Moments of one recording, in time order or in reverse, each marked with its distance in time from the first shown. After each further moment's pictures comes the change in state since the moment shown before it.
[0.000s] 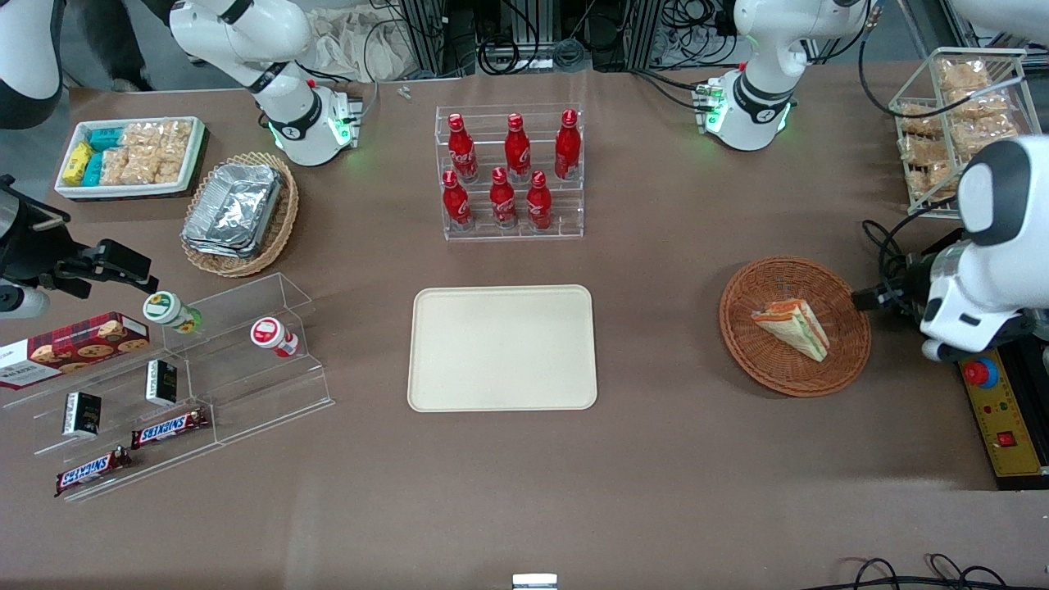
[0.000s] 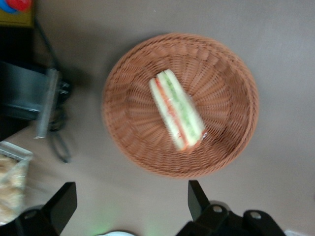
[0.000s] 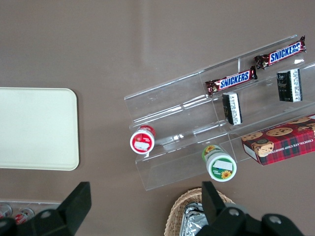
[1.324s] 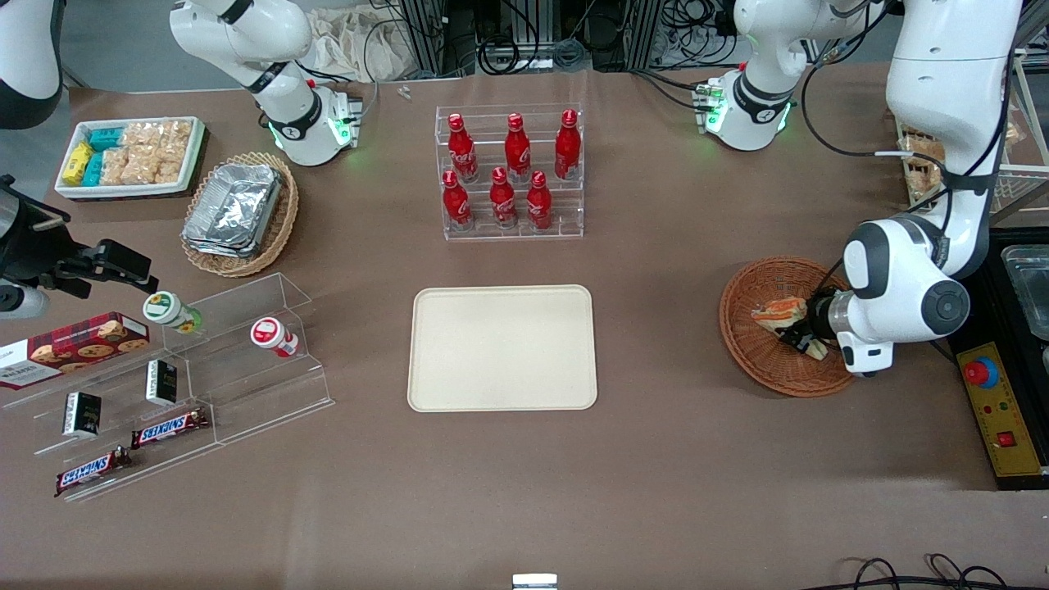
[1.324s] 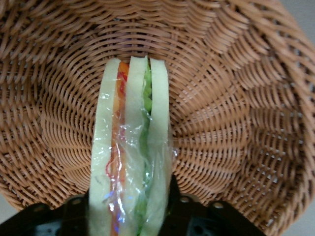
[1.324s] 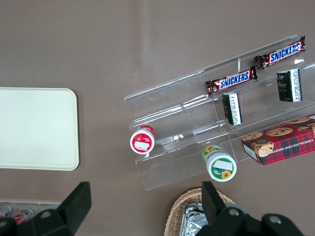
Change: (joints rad) arm -0.020 0.158 -0.004 -0.288 -0.161 0.458 -0.413
